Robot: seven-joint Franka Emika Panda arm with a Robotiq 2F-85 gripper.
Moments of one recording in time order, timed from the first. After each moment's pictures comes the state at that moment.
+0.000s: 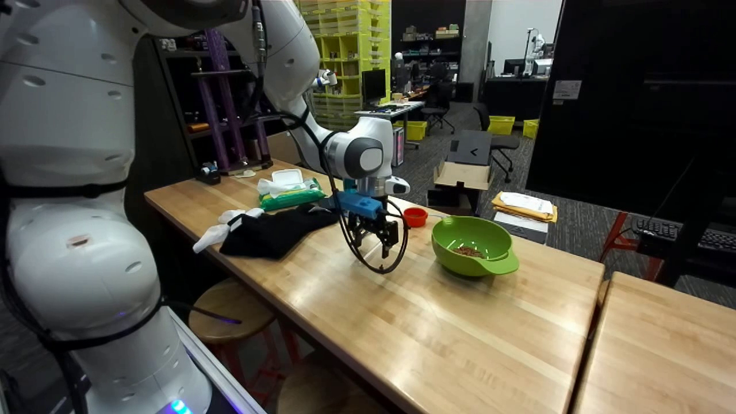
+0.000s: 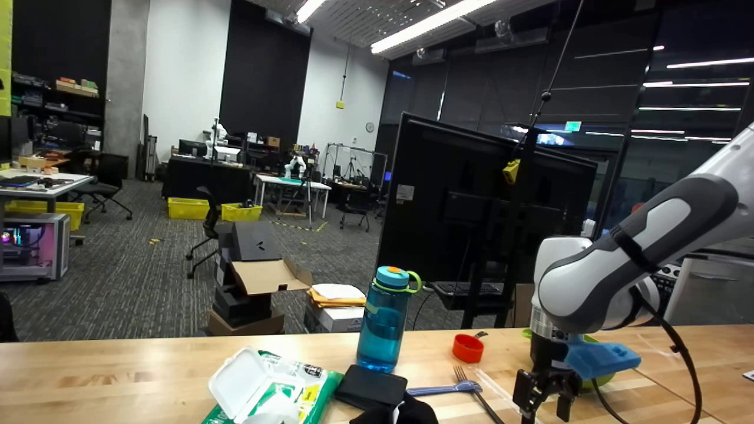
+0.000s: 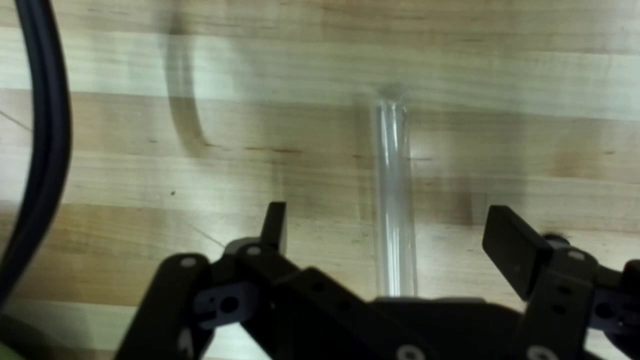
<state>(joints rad) -0.06 0.29 -0.06 -2.25 -0.07 2.43 -0.02</state>
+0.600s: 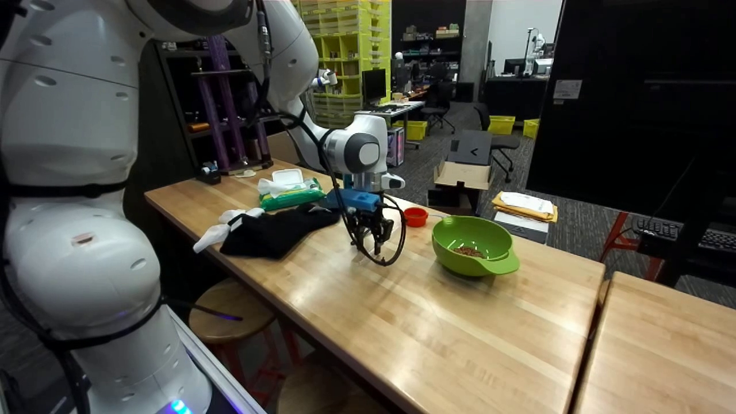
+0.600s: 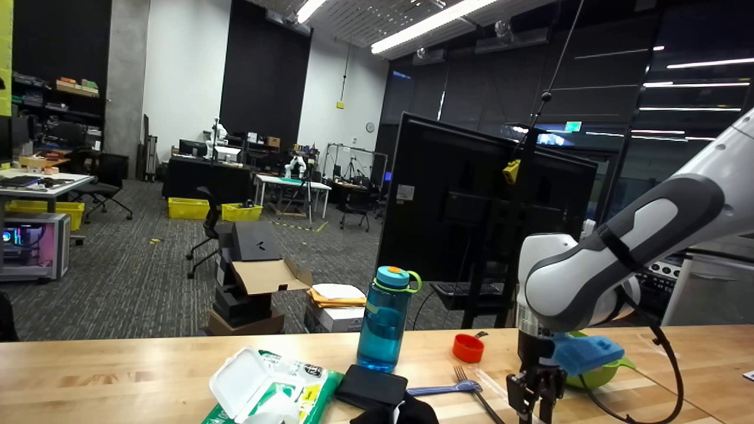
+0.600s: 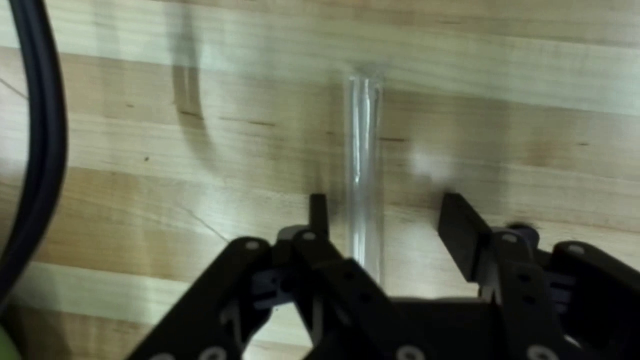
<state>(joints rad) -0.02 0.32 -0.06 -2.20 -0.12 2.39 0.00</state>
